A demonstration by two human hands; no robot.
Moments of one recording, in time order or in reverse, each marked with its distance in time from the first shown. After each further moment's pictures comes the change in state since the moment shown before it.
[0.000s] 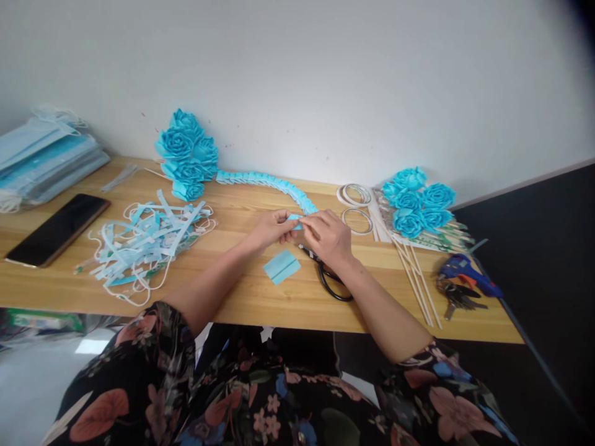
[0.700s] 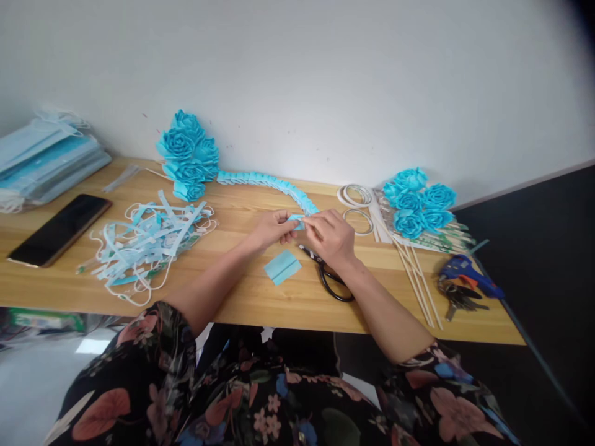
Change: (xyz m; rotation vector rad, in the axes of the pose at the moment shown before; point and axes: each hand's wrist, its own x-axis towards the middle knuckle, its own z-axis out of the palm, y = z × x) left_hand -0.002 0.007 0.003 0.004 0.035 -0.038; right_hand 0.002 0.000 -0.003 -0.055 0.127 -0.110
